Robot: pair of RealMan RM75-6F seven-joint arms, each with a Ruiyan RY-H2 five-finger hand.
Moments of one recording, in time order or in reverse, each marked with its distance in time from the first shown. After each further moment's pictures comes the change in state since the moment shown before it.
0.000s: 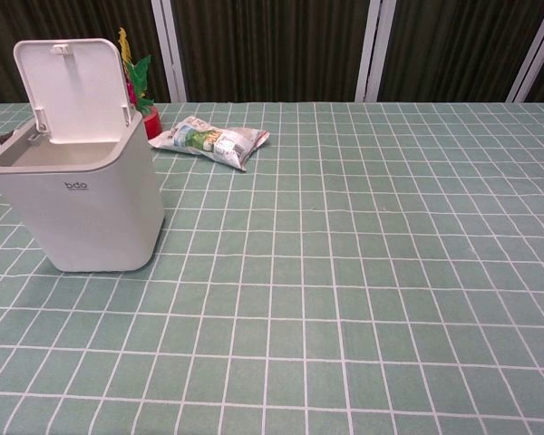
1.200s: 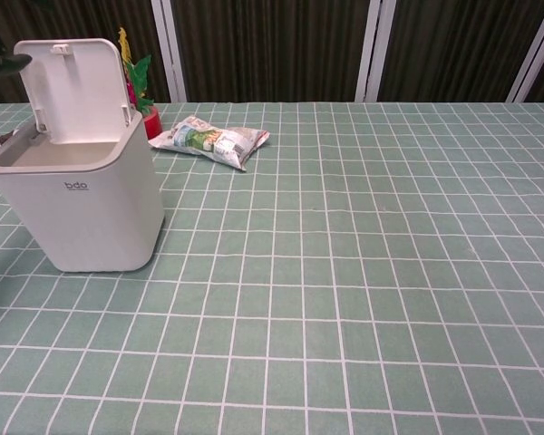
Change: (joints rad) left arm -0.516 0.020 -0.336 -0.145 -0.527 -0.480 0.122; right arm -0.022 0.036 -0.017 -0.018 -0.053 0.046 0.054
